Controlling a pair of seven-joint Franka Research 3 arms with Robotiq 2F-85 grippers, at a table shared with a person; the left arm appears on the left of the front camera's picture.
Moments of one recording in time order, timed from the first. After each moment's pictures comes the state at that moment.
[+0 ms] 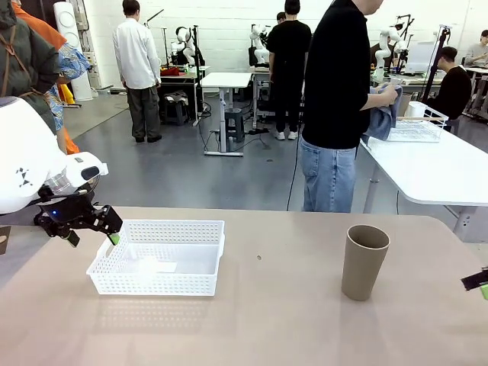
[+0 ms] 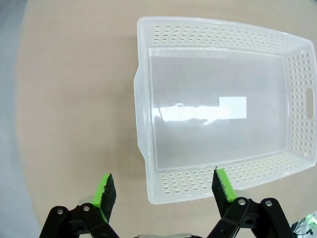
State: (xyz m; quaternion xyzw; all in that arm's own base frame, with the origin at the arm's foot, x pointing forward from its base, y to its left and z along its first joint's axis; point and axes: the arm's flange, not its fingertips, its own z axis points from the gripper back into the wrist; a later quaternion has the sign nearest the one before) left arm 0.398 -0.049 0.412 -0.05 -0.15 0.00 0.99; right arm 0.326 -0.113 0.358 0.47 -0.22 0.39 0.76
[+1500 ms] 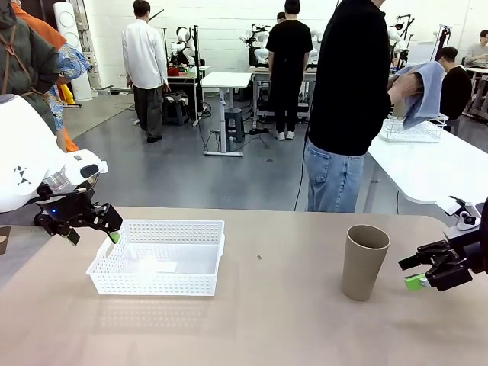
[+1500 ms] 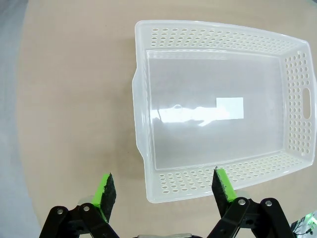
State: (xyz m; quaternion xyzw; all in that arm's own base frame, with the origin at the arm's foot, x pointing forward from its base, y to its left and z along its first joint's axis) left arm 0.397 -0.049 0.416 -0.05 -0.15 0.00 0.99; right arm 0.395 -0.035 0.320 0.36 -0.28 0.47 0.75
